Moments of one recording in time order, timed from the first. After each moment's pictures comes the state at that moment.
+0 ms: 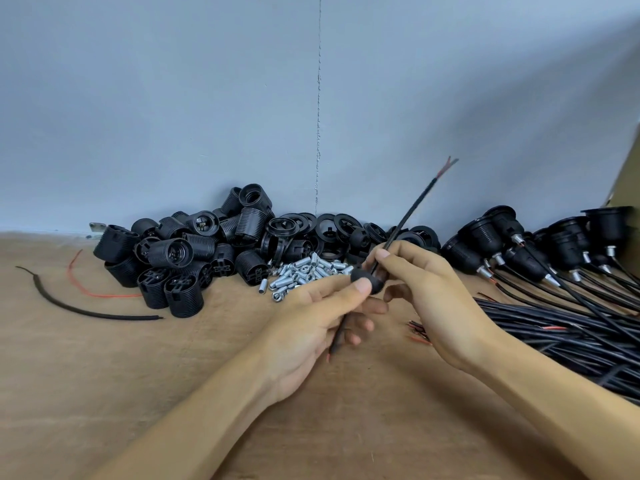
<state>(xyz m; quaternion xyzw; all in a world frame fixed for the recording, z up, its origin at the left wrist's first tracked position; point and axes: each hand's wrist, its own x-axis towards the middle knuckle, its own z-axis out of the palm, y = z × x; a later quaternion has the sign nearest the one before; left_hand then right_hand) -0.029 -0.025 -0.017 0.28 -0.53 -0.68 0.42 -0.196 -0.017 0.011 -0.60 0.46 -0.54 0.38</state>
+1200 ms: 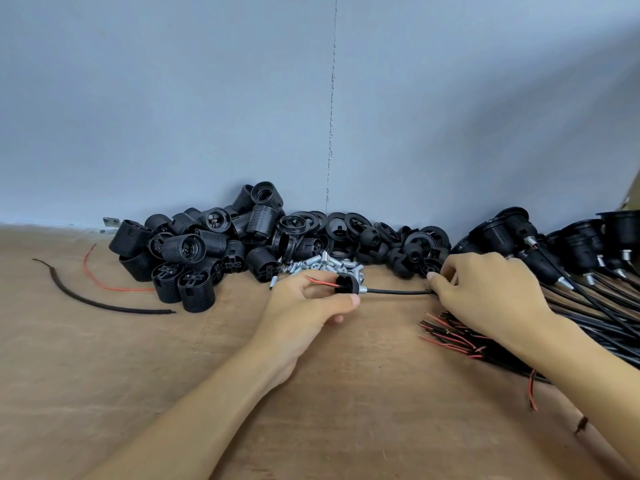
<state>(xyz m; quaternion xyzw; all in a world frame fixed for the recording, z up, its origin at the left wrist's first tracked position) -0.016 -0.045 -0.030 0.43 -0.50 -0.56 0.50 -0.251 -0.035 0.012 -0.63 0.75 -0.13 -0.11</state>
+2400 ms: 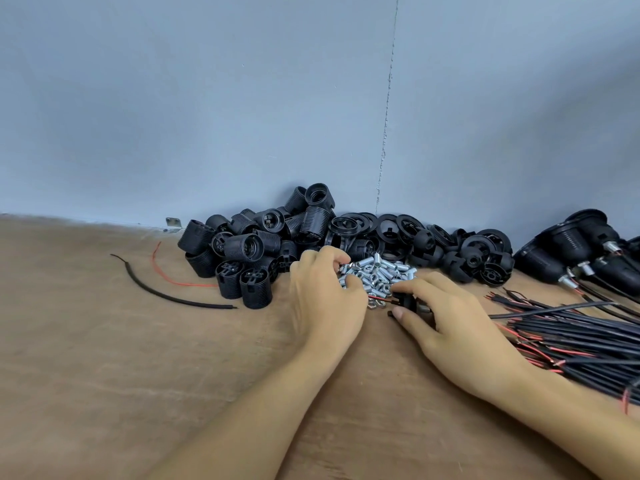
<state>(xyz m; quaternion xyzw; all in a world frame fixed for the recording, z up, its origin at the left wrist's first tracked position) 0.000 -0.061 -0.026 0.62 -0.60 -0.11 0.50 -0.169 -0.028 -0.032 -0.78 0.53 -0.33 0.04</state>
